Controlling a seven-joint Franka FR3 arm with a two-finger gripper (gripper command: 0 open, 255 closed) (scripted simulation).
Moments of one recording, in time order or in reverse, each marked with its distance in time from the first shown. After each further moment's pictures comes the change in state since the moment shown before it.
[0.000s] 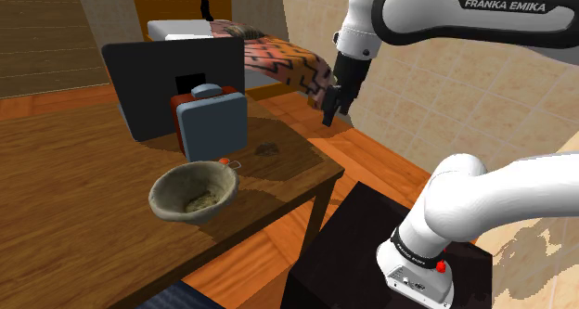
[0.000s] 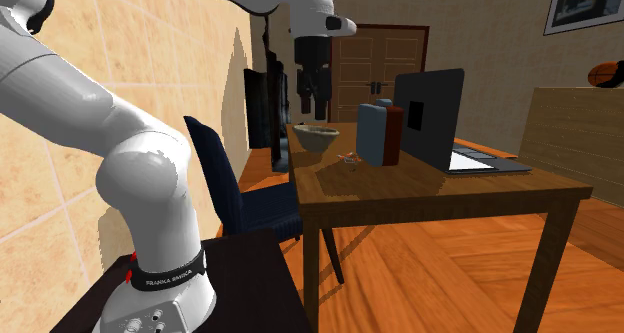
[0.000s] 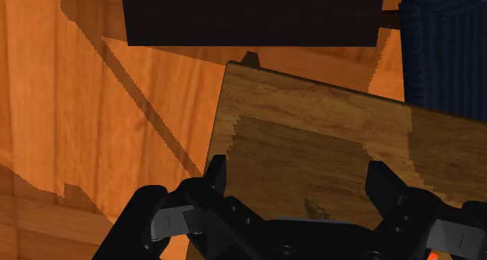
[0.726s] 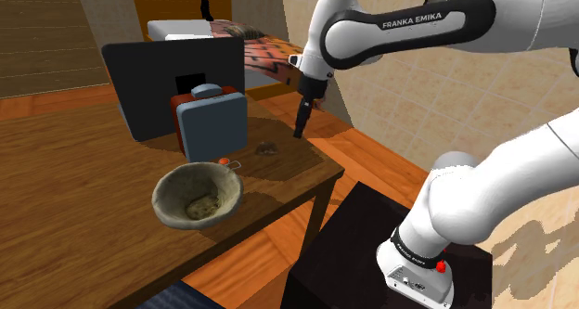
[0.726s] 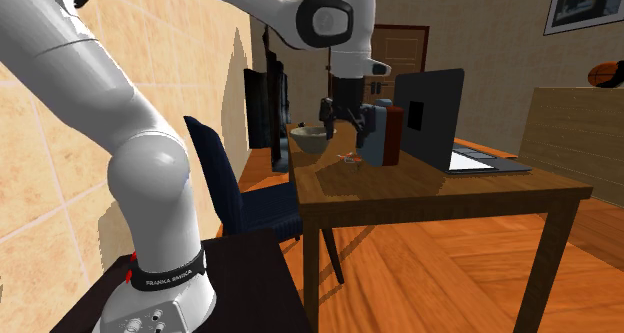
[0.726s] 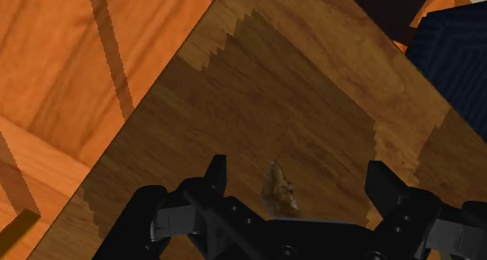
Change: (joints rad) arm 0.142 0.301 -0.137 0.011 0.035 0.311 -0.478
